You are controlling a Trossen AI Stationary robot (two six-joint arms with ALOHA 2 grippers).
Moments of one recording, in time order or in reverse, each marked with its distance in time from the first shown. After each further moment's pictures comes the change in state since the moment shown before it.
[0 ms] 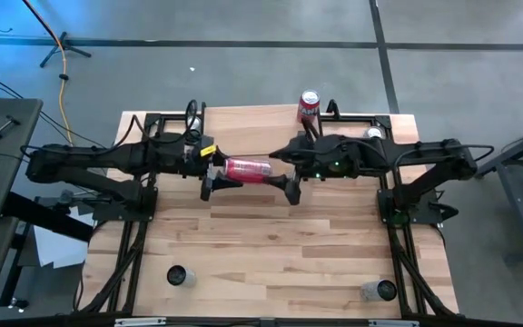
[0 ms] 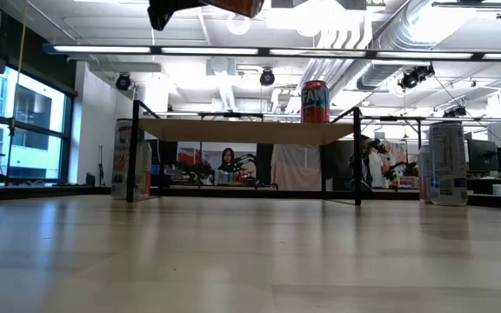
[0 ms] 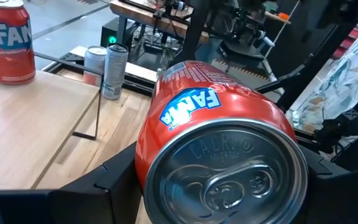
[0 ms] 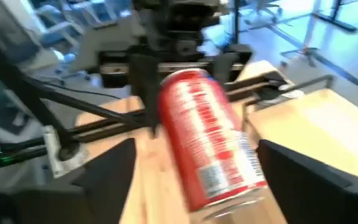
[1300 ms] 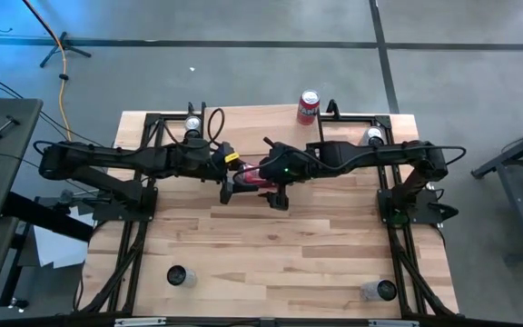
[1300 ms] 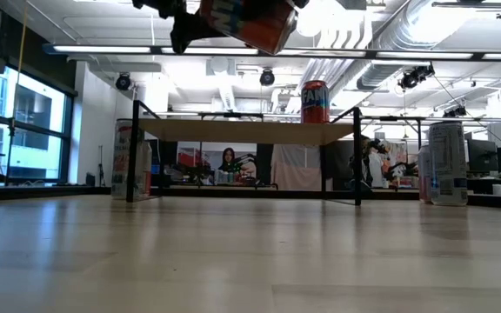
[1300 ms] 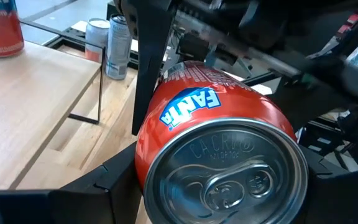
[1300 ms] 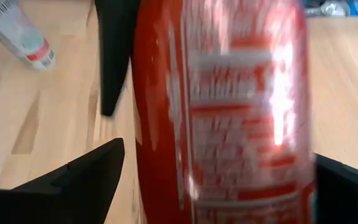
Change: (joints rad) left arm 0.012 0.185 0.003 0.091 -0.001 0.002; right arm -0.073 0.247 0.086 -0.256 -0.135 -0.277
